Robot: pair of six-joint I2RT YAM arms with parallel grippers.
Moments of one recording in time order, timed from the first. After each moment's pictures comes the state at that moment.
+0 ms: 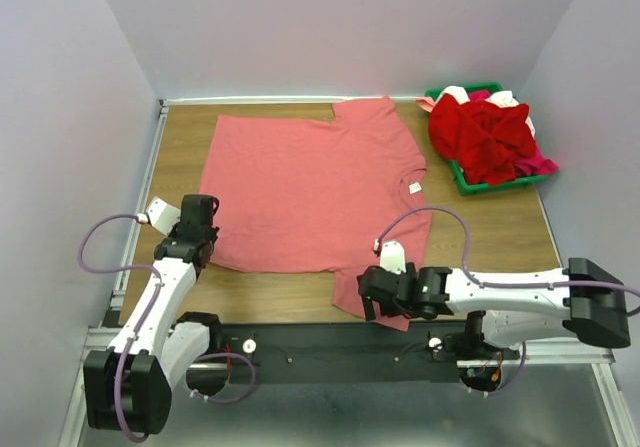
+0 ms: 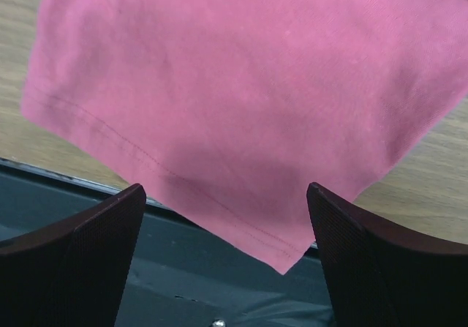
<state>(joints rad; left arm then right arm) -0.10 0.91 0.56 -0.54 -0.47 -1.04 1.29 1.19 0.62 -0.64 0.40 0.97</state>
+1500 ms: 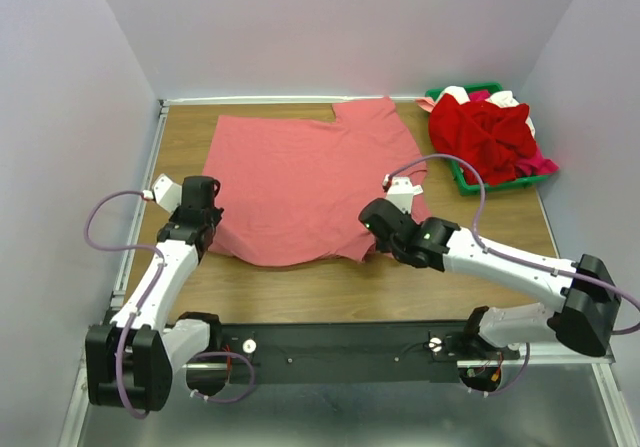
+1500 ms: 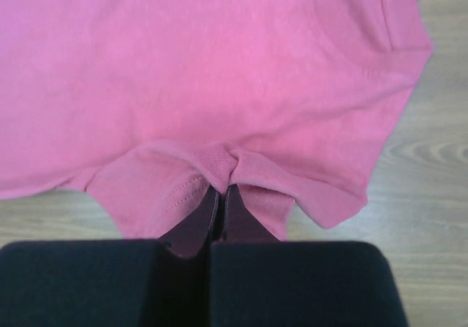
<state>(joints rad) -0.10 1.02 0.64 -0.39 -0.42 -0.96 0.98 1.28 0.91 -0.61 0.59 0.75</state>
